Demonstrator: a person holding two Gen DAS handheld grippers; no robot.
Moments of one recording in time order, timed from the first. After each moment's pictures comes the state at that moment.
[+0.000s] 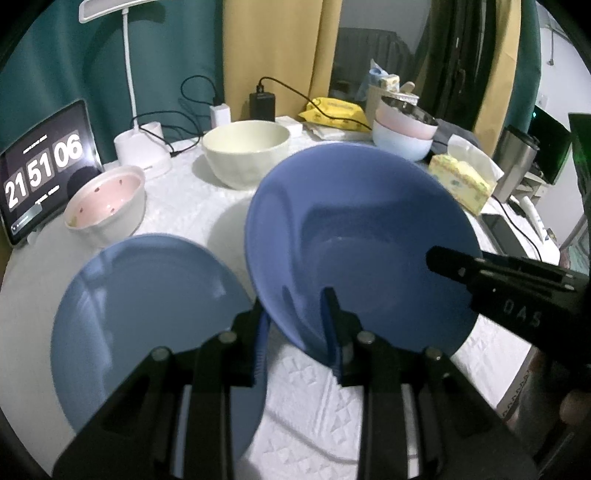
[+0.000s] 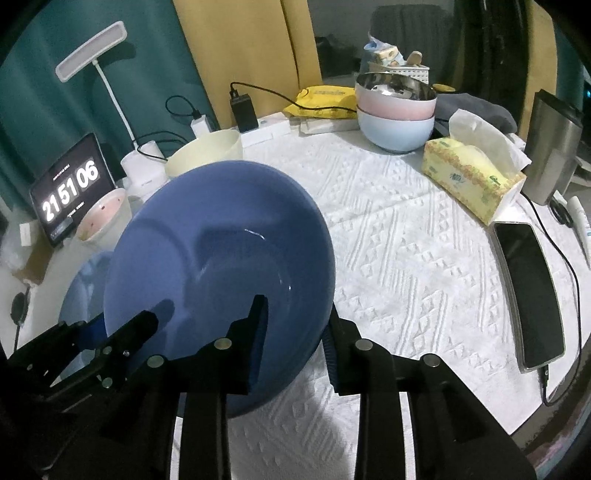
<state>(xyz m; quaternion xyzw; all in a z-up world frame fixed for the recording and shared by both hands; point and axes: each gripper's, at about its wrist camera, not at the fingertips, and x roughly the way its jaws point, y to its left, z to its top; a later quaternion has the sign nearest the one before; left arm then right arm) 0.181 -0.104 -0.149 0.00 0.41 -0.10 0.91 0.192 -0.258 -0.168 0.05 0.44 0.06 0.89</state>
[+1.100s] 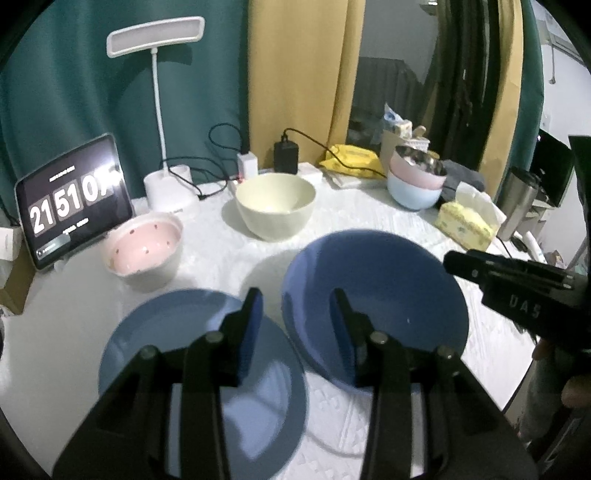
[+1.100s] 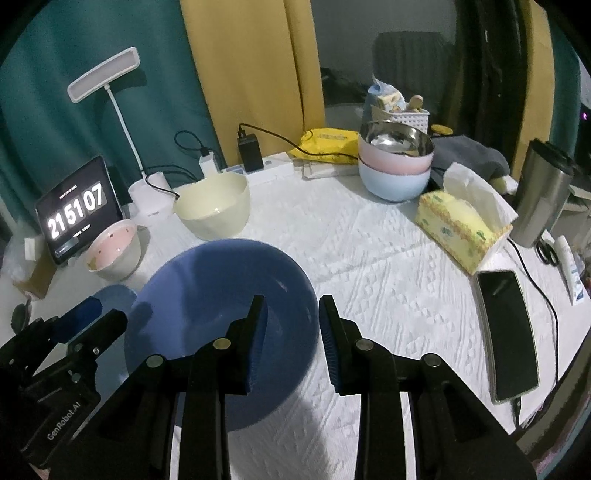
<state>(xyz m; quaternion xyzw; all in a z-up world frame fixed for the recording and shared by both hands) 0.182 -0.075 -0.102 -0.01 0.35 -0.07 0.93 0.200 -0.249 -0.124 0.03 0.39 0.06 0.92</state>
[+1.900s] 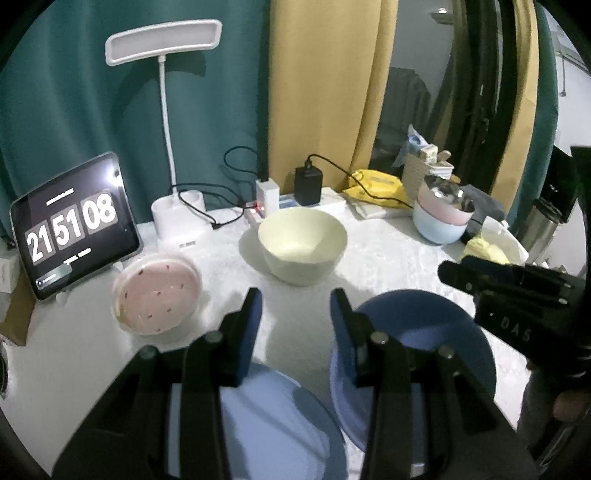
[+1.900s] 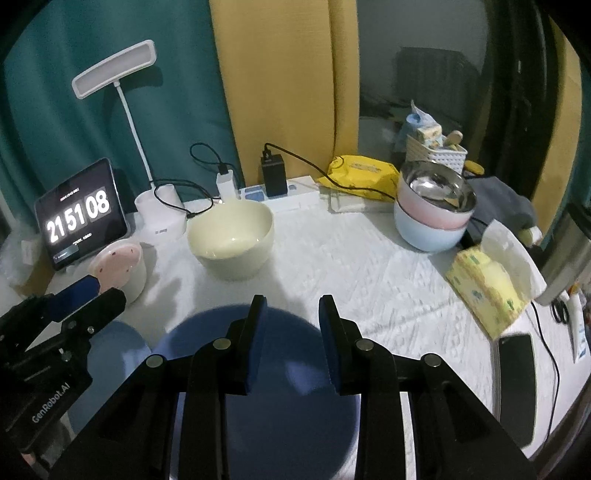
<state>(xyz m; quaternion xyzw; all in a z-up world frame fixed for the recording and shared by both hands) 0.241 -0.052 -0.085 -0.02 0.34 -0.06 0.94 0.260 -0.214 -0.110 -0.01 0.38 0.08 0.92</state>
